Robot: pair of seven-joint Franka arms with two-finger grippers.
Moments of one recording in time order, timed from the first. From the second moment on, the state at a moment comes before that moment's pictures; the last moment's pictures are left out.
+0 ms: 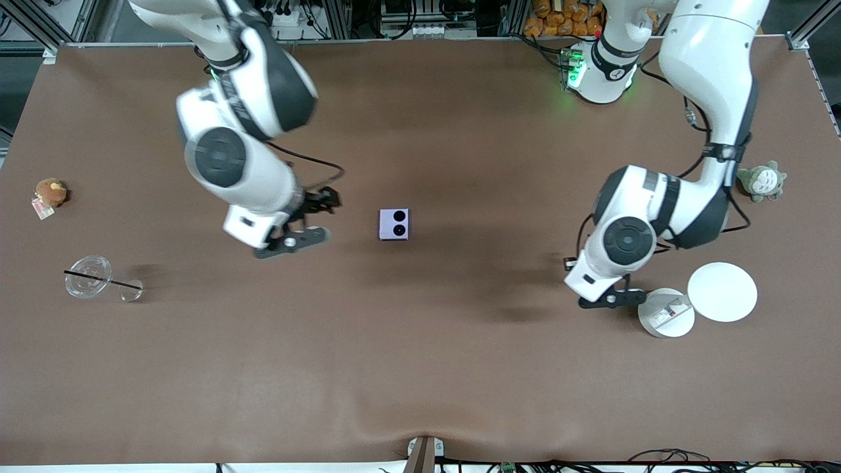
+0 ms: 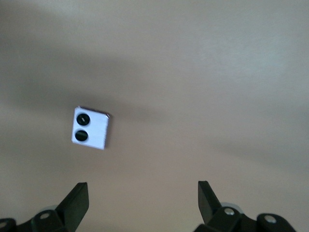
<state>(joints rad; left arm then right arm) -0.18 0.53 -0.13 -1.67 0.24 1.97 -0.48 0.54 0.38 -0.04 -1.55 0.12 1.77 0.26</state>
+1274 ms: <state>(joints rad) -0.02 0.65 -0.14 -1.68 0.25 2.31 -0.21 0.72 0.66 -0.04 -1.69 0.20 2.24 0.49</state>
